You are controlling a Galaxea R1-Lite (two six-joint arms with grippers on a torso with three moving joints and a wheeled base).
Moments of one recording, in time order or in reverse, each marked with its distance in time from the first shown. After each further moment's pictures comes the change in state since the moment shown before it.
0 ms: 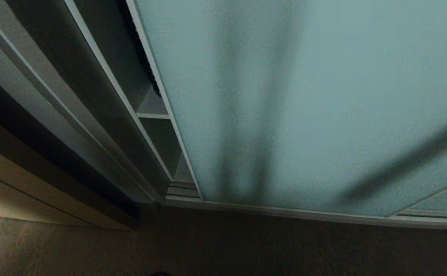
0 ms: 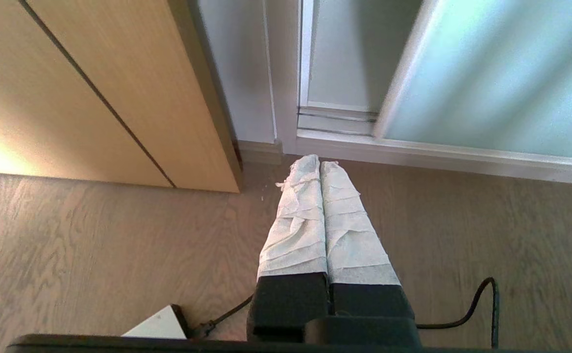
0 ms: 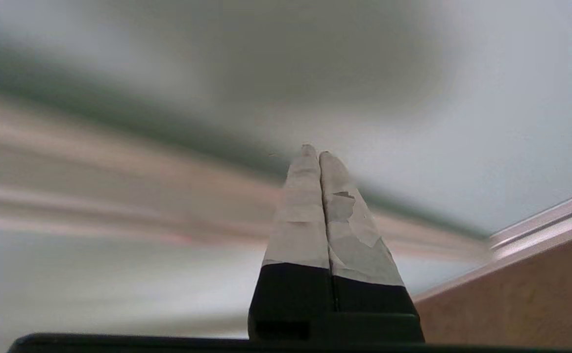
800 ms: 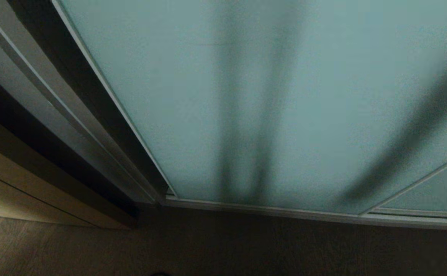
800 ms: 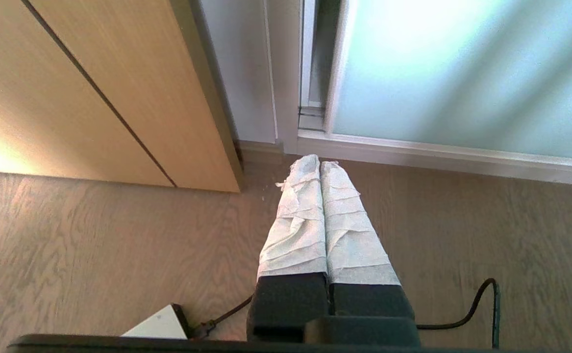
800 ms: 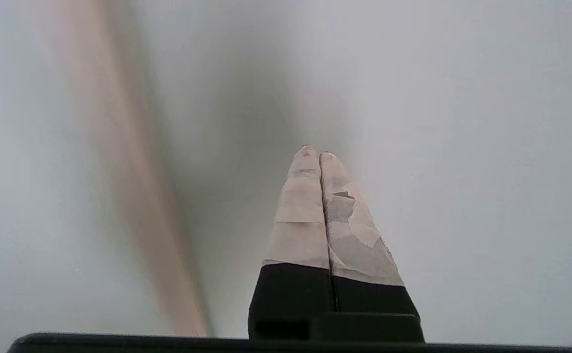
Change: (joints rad) left arm 0.000 0.000 0.000 -0.001 0.000 0.000; right arm -0.244 -0.453 -0.036 -0.331 -0.230 -0.006
